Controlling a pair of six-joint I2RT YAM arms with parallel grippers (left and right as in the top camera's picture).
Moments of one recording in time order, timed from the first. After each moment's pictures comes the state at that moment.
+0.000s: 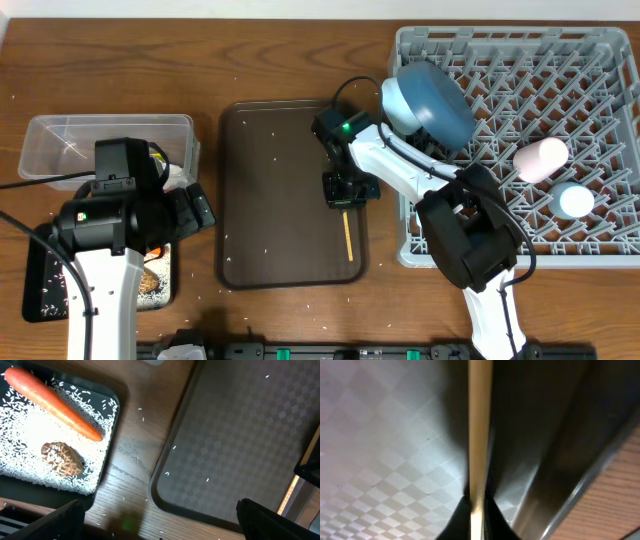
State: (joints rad) left arm 0.12 1.12 1.12 -1.29 0.04 -0.32; right arm 0.64 2.20 1.61 -1.09 -0.19 0.48
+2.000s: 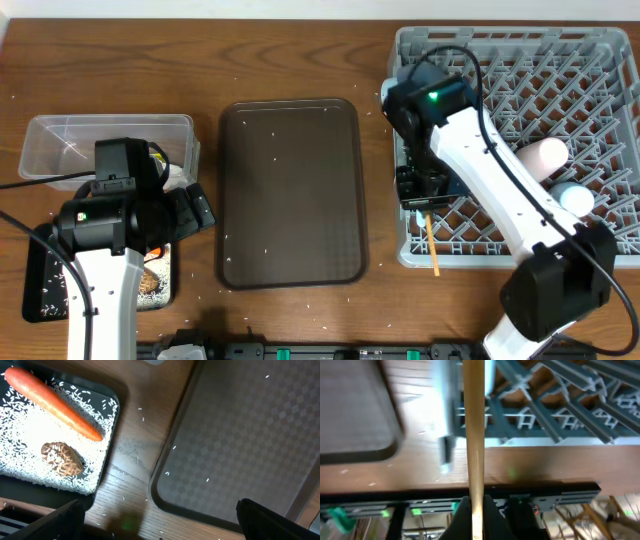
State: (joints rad) left arm 0.12 1.12 1.12 -1.29 0.04 -0.32; right arm 0.46 1.83 1.63 -1.66 0.01 0.42
